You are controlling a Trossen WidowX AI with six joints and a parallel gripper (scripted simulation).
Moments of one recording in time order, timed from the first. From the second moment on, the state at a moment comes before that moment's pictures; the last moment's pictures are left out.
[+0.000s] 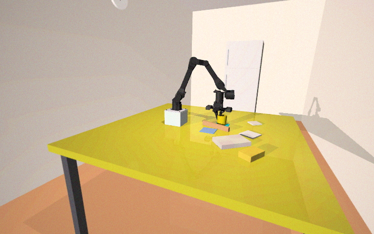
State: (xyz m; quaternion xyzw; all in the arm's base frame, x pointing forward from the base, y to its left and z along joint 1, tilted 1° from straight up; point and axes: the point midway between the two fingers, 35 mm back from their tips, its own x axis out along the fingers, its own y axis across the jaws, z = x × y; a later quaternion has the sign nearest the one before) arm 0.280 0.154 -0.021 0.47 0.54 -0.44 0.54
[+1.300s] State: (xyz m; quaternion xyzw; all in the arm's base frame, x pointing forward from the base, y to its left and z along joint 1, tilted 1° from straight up) arm 0.279 0.153 0.000 0.47 0.54 -0.44 0.54
